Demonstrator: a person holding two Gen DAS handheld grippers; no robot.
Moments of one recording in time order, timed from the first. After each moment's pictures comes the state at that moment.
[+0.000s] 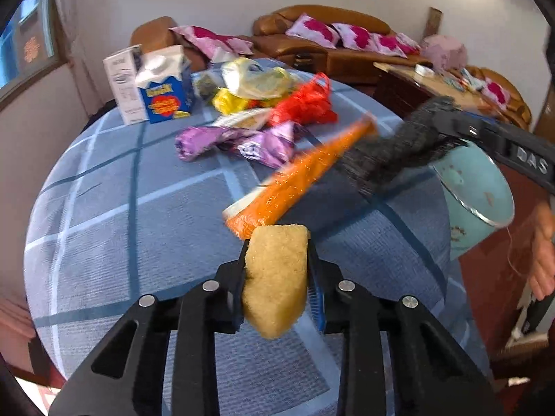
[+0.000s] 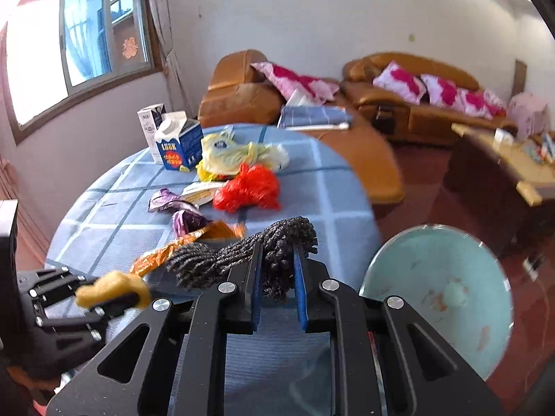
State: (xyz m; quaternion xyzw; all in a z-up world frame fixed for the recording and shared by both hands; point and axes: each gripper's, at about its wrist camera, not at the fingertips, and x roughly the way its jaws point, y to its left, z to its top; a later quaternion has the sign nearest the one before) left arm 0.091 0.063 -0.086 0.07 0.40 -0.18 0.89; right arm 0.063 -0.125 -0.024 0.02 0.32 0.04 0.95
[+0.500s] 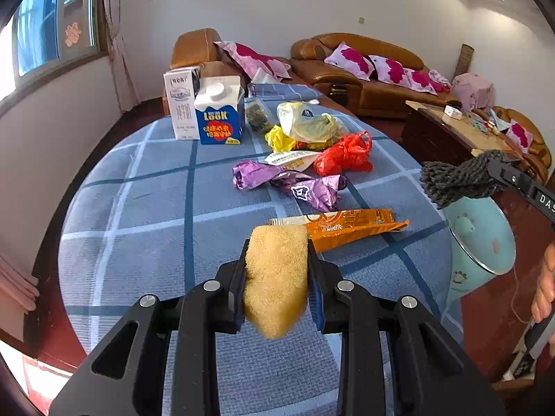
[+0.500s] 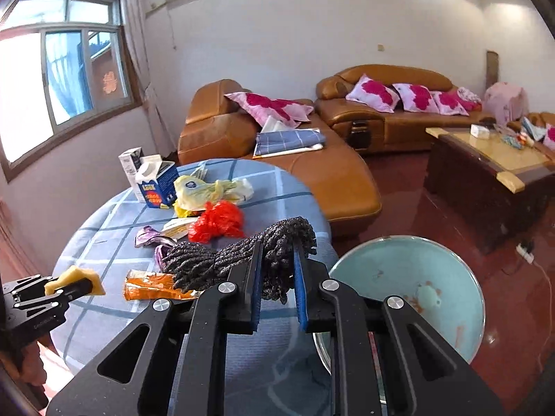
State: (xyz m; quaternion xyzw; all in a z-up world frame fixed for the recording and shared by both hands) left arm 0.086 0.092 -0.047 0.03 0.37 -0.12 0.92; right arm 0.043 -0.169 -0.004 0.08 0.28 0.00 0.96
